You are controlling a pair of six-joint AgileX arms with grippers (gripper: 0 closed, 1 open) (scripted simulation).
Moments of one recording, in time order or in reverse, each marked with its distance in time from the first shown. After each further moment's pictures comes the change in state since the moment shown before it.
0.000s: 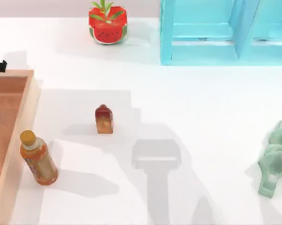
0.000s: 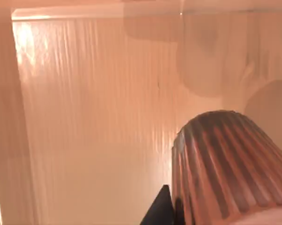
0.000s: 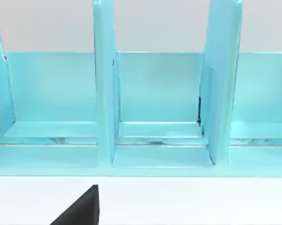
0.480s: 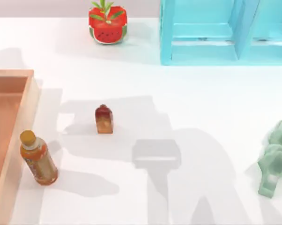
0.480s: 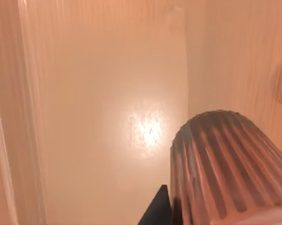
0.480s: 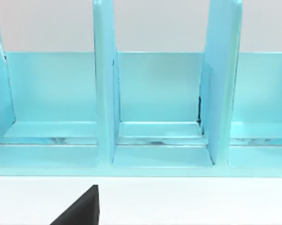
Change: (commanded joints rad) left arm 0.044 -0.026 0.233 -0.412 0.080 -0.028; right arm 0.000 0.000 0.000 0.000 0.000 0.000
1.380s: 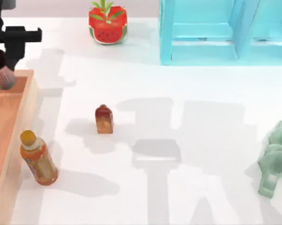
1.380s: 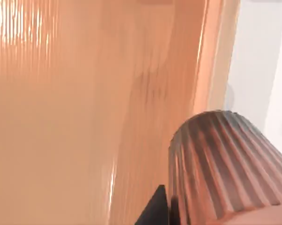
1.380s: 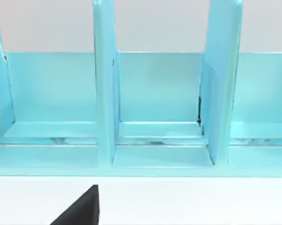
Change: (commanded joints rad) left arm -0.261 -0.099 -0.111 0.178 -0.053 -0.339; right arm 0.000 0.000 0.000 0.000 0.000 0.000
